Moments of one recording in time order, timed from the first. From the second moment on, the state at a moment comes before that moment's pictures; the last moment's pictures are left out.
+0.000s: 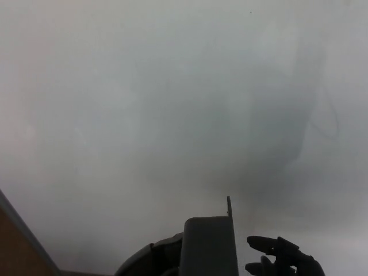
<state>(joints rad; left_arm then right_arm) 0.25 -0.07 0.06 -0.32 -0.61 0.82 -1.13 -0.11 -0.05 -0.04 1.13 -0.08 -0.82 0.08</state>
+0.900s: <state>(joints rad) 0.41 -0.07 -0.01 -0.51 -0.94 0.82 -0.92 -0.11 -0.05 -0.04 1.13 -0.09 -0.82 0.08</state>
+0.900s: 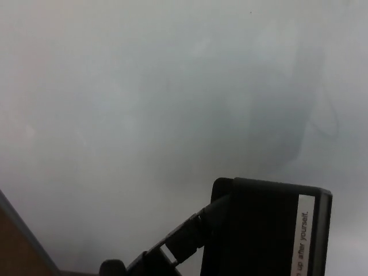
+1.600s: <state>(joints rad) 0.41 -0.08 0.03 -0.57 -1.20 0.78 -0.83 -0.11 -0.05 -0.03 1.13 -0.11 -0.81 0.08</state>
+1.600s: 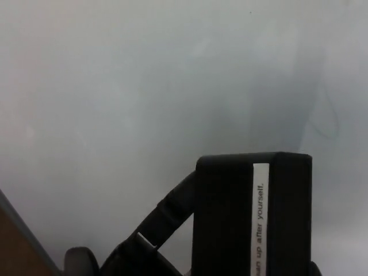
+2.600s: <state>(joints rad) 0.27 -0.07 0.17 -0.61 -1.56 0.56 -0.61 -0.04 -0.08 0.00 1.14 -0.15 -0.79 0.01</state>
